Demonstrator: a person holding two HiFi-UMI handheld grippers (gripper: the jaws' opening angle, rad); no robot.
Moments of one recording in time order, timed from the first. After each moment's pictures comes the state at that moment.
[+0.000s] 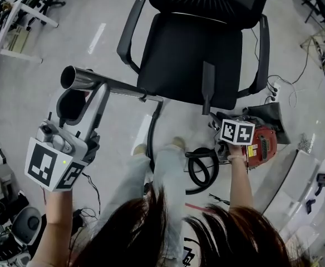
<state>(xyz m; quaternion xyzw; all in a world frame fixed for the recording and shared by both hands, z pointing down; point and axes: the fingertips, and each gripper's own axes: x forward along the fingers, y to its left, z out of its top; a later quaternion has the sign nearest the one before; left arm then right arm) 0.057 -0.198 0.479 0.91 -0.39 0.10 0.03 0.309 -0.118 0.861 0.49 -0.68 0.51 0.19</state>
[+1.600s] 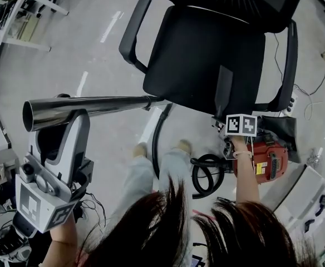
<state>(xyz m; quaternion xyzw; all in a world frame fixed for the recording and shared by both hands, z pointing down) 0.061 -0.208 0.487 0.90 -0.43 0.08 0.01 0.292 -0.156 0.984 0.39 -0.65 0.61 0.23</state>
